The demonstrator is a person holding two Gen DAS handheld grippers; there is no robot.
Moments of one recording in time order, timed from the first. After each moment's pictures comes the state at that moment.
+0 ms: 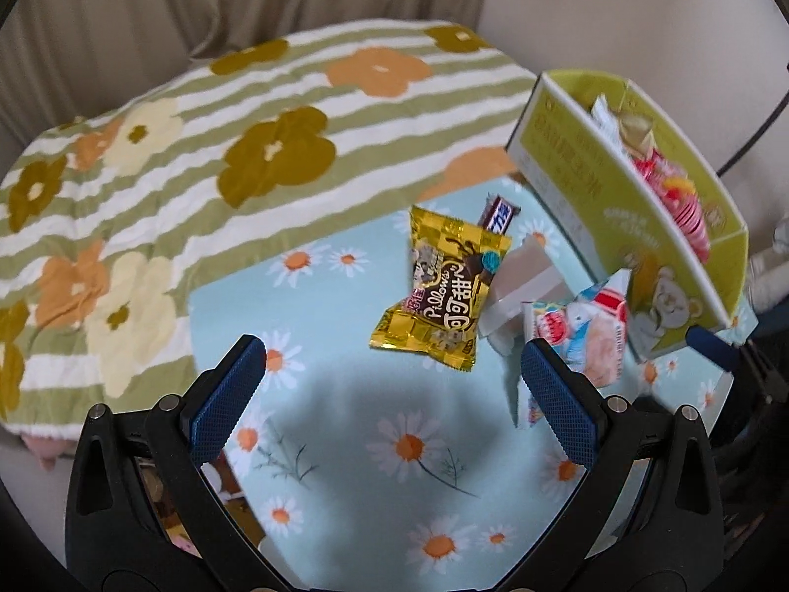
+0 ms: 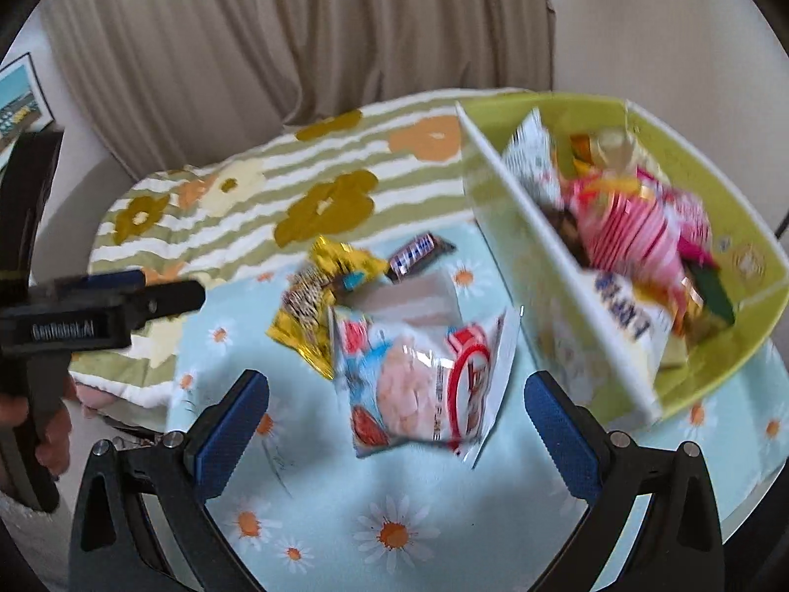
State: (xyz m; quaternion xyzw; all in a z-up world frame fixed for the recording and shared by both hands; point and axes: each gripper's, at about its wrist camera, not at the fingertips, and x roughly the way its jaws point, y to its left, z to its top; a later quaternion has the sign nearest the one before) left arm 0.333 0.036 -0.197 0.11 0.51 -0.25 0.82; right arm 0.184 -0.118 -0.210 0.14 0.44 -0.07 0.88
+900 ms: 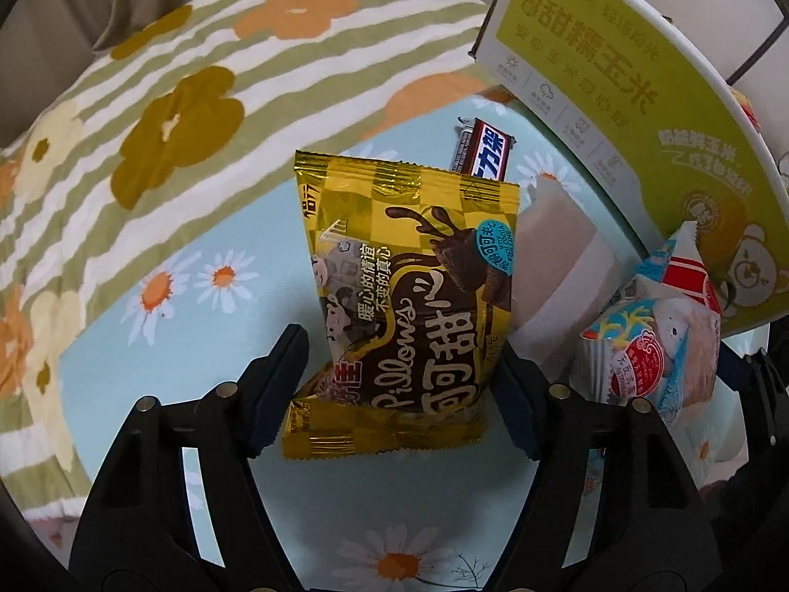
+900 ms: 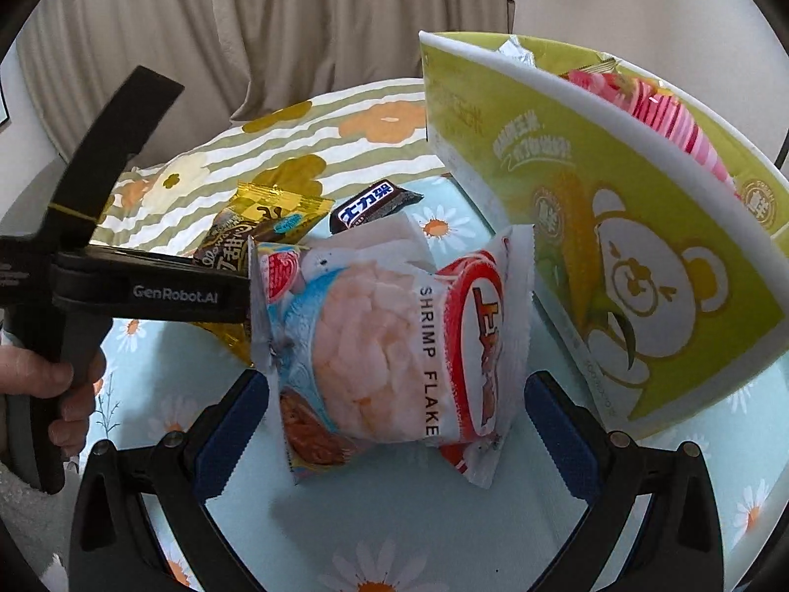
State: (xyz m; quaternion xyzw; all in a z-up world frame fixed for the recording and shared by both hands) left arm 0.379 -0.032 -0.304 0.15 0.55 -0.33 0.75; right arm 0.205 -0.109 -0.280 0.12 0.44 -0.13 0.88
